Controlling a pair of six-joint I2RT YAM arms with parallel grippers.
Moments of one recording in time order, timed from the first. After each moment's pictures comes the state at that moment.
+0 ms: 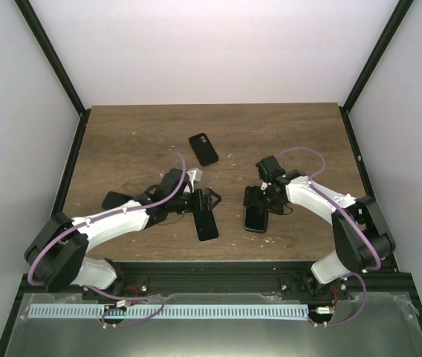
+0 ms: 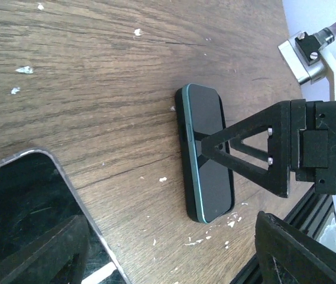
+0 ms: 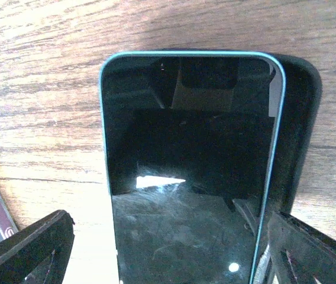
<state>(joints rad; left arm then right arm) -0.75 1.38 0.71 0.01 0.28 -0.80 0.47 1.51 0.89 -0.64 -0.14 0.61</state>
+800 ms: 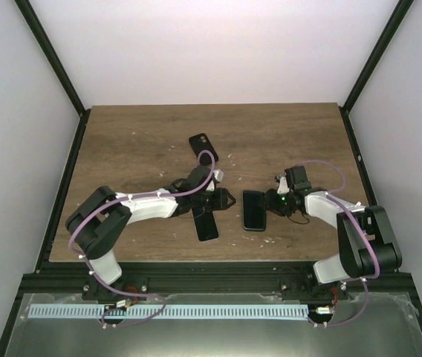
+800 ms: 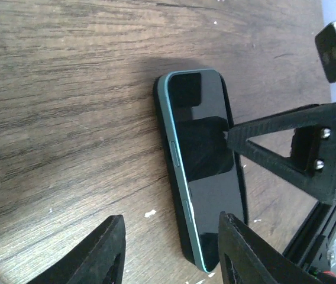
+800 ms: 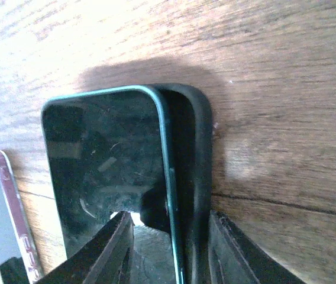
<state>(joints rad) -0.81 1.72 0.92 0.06 0.32 -0.82 0.21 1.43 0.61 -0.27 -0.42 0.48</state>
